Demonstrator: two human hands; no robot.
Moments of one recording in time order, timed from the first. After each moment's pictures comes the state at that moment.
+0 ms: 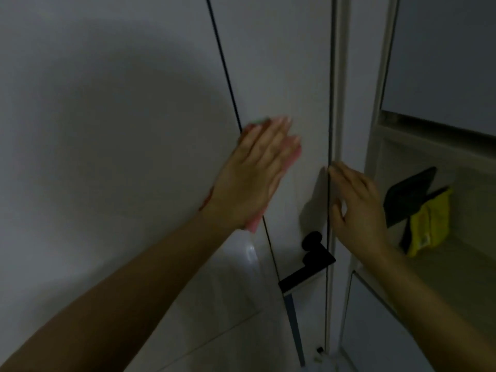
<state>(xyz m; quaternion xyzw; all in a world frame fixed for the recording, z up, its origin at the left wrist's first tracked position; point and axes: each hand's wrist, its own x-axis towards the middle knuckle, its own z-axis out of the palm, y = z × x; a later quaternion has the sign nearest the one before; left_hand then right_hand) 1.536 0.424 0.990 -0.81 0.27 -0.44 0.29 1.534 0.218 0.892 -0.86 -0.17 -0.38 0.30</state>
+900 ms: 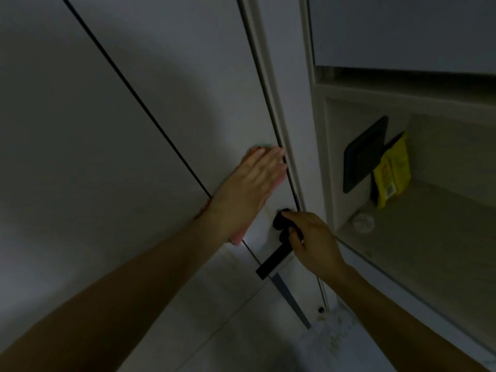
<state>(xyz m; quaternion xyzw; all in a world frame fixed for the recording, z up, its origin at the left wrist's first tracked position) 1.551 0.375 0.939 -0.74 0.37 -0.26 0.50 1.500 0.242 0.780 -0.85 -0.10 -0.24 0.45</state>
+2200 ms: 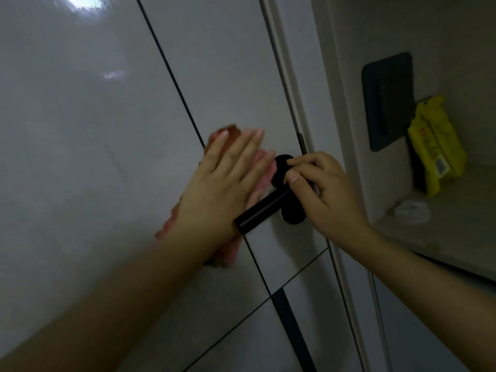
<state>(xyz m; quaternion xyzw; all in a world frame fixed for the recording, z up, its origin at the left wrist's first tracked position) 1.543 0.427 0.773 -0.74 0.25 -0.45 0.44 1.546 0.252 0.704 -0.71 -0.21 -0.46 0.48</state>
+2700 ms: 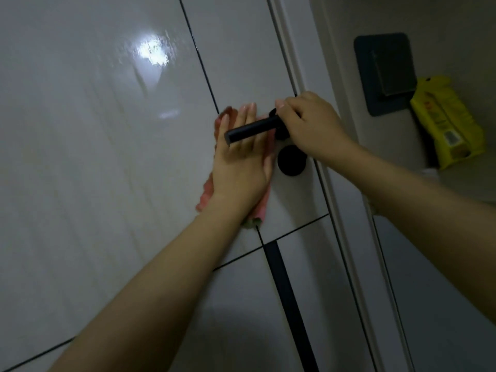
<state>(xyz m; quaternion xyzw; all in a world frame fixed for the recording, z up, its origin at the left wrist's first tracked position) 1.563 0.402 0.688 -0.73 0.14 -0.62 0.28 1.550 0.247 0.709 -0.75 -0.24 -0.49 0.39</state>
